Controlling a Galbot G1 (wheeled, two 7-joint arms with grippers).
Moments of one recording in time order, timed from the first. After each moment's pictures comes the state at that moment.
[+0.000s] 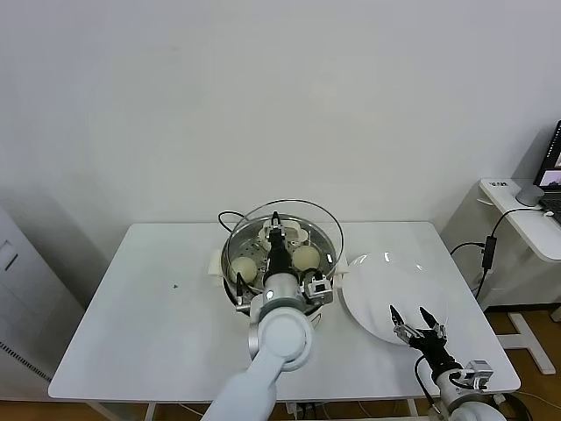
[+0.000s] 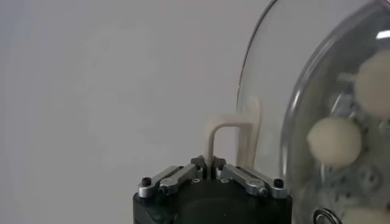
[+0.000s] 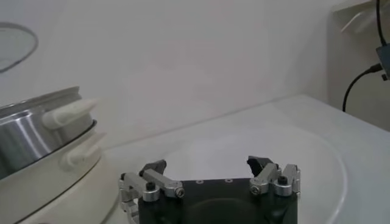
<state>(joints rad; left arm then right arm) 0.87 -1.61 0.12 -1.78 1.65 0.74 0.38 -1.41 1.25 0.72 1.62 0.60 0.00 -0.28</state>
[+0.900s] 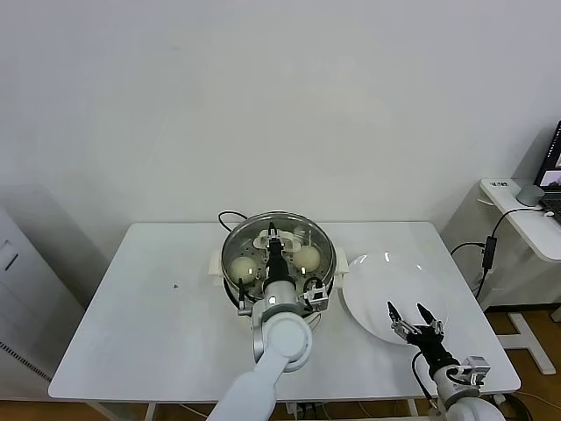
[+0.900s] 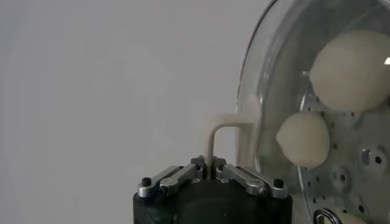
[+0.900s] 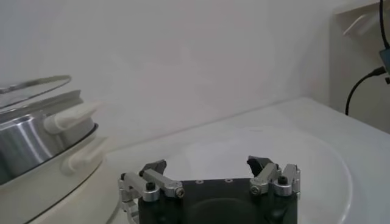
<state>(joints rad) 0.88 -1.61 0.11 -1.67 1.73 0.74 0.35 -1.39 1.26 0.71 1.62 0.59 -0.01 -0.28</state>
